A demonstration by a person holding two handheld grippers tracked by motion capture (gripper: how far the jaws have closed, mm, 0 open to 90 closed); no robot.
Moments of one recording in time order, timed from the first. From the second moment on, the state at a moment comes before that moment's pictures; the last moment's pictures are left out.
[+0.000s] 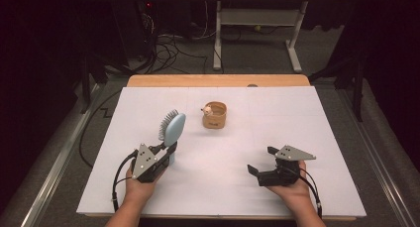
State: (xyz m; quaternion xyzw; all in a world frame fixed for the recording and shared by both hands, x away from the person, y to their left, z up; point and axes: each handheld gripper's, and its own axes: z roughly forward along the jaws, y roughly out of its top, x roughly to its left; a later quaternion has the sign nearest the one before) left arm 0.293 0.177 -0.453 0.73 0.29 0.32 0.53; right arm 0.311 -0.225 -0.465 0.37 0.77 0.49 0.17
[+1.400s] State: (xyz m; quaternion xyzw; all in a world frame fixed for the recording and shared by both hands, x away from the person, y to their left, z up) left arm 0.281 0.139 -0.454 0.75 0.25 0.33 0.51; right arm 0.310 -0.143 -0.436 0.31 0.76 0.55 0.14
